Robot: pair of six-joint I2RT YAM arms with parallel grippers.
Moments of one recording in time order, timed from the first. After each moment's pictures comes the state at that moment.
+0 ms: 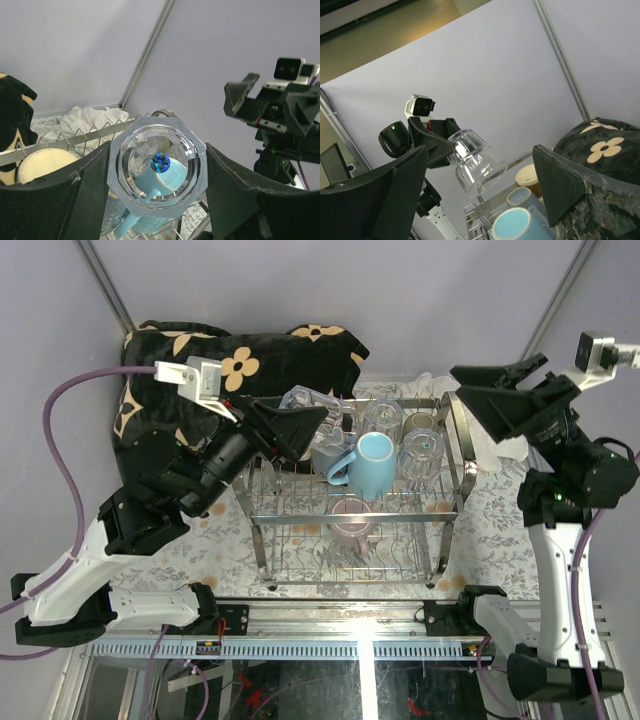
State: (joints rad) left arm -1.10 1.06 1.63 -0.32 -0.41 -0.41; right arm -0.05 0.89 1.17 0.67 -0.81 1.36
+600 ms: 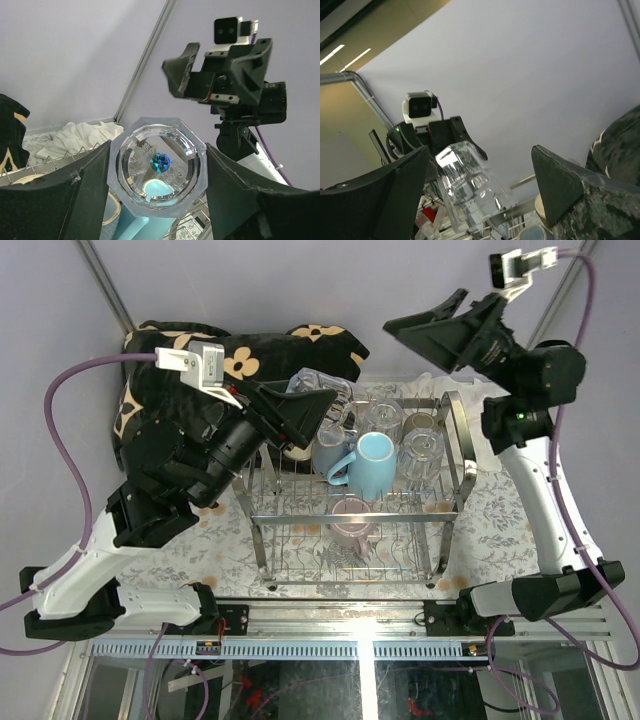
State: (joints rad) left arm -1.10 1.15 1.72 -0.27 -0.41 -0.39; right arm 0.21 1.38 1.69 0.58 -0.88 1.36
